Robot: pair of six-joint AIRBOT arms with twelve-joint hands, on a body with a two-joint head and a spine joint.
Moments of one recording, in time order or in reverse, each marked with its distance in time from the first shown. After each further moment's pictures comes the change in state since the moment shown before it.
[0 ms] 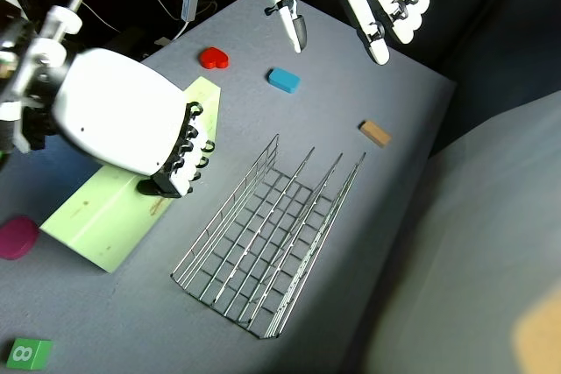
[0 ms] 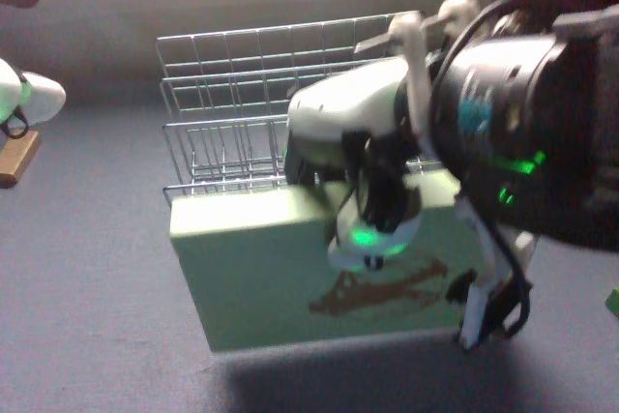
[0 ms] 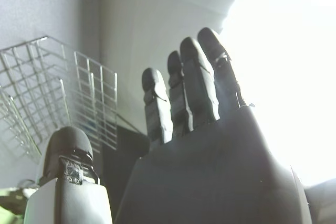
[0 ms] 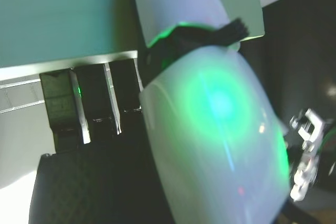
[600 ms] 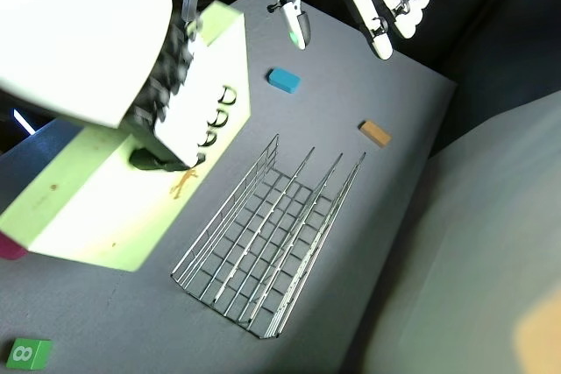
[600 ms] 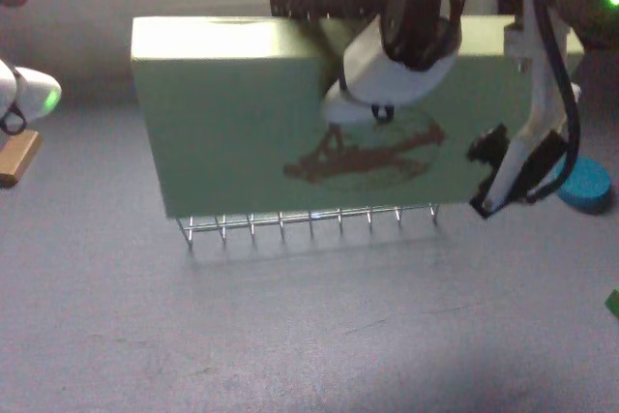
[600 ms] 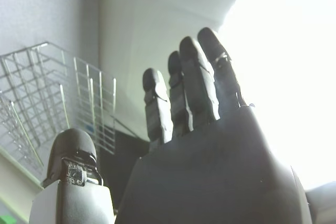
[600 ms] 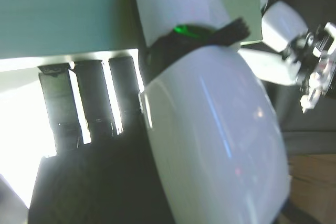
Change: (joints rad) left arm -0.005 0.010 -0.012 -0.003 0.022 0.003; right arm 0.224 0.068 -0.027 -0.049 0.016 -0.096
